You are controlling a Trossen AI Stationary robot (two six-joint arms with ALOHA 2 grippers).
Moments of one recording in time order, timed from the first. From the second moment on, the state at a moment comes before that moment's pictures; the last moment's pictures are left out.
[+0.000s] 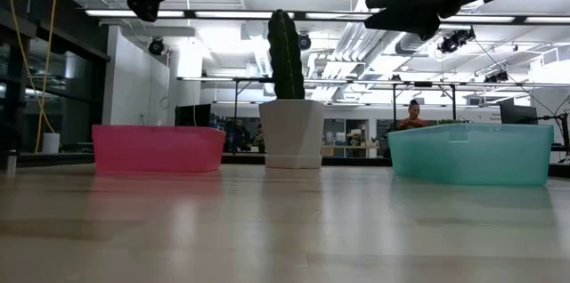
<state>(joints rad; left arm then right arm) -0.22 0.86 0.38 0.36 -0.38 -0.02 0.31 1.14 0.55 0.30 0.48 0.18</state>
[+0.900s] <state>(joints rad) -0.22 0.86 0.38 0.36 -0.38 -0.01 0.31 1.14 0.55 0.32 0.33 0.21</state>
